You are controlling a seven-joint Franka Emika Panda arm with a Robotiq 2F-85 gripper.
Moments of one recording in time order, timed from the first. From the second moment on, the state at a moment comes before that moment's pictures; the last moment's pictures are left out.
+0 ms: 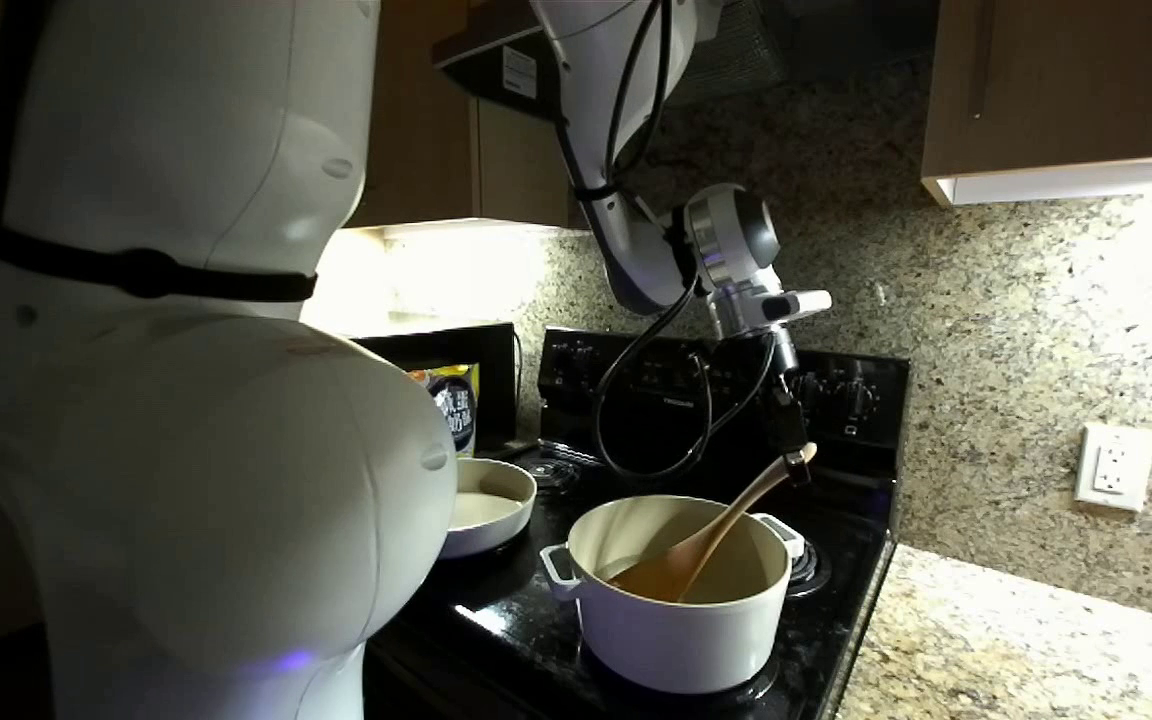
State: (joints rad) arm 0.04 0.16 -0.07 -2.12 -0.46 2.20 1.33
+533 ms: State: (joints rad) arm 0.00 0.16 -0.12 -2.10 -0.47 2.20 1.32
